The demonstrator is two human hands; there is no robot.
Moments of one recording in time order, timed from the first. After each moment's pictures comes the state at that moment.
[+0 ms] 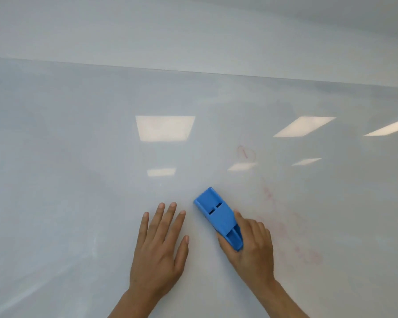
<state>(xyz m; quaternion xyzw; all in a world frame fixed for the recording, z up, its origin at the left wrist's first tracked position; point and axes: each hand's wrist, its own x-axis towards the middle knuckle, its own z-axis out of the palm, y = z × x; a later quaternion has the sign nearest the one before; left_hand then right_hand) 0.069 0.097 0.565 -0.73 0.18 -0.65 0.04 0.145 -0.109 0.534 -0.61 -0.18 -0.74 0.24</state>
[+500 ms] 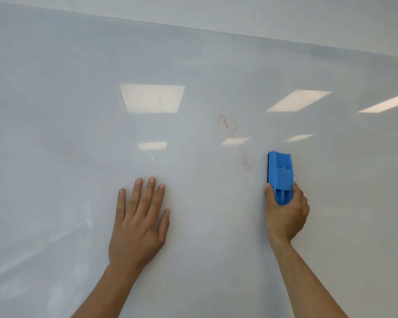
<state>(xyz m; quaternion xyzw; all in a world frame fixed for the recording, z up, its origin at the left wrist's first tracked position) 0.097 0.075 0.549 -0.73 0.09 -0.67 0.12 0.172 -0.217 0.540 -0.53 0.08 -0.63 0.57</state>
